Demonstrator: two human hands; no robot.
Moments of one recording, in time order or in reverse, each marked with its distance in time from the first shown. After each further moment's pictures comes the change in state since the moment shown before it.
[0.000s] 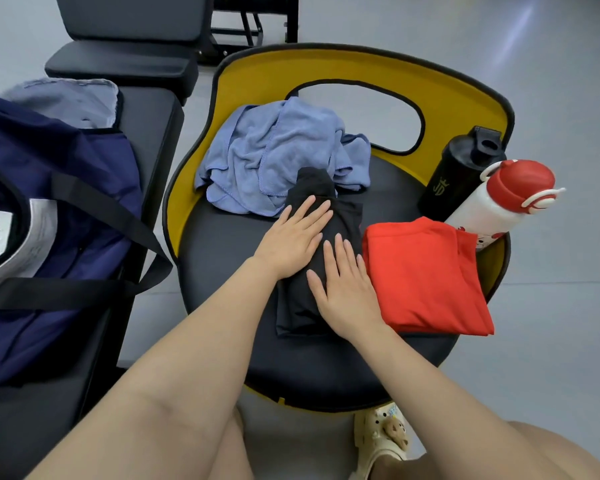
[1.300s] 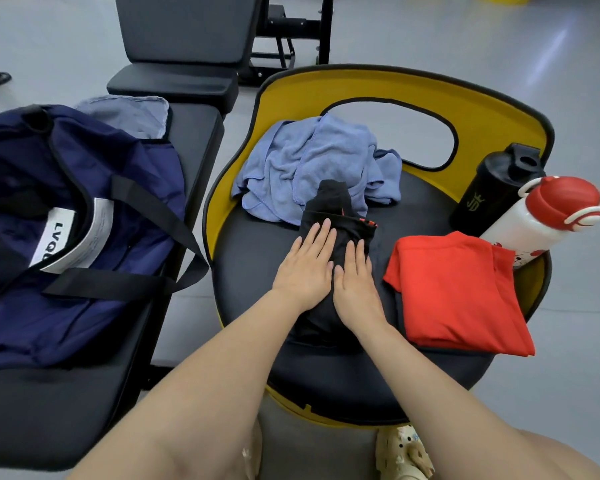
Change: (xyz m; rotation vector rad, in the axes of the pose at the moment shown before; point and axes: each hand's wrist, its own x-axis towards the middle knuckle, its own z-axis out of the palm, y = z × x) left_hand -0.046 0.011 0.004 -0.035 0.009 -0.221; right_hand 0.022 -0.028 0.007 0.222 0.001 0.061
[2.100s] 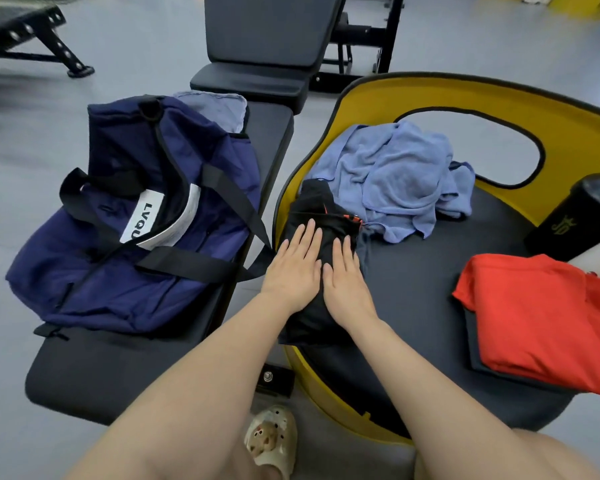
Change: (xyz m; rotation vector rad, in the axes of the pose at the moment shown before) left_hand -0.055 -0.099 -0.016 -0.003 0.051 -0.222; right_hand 0.008 -0.095 0.046 -0.036 -0.115 -0.248
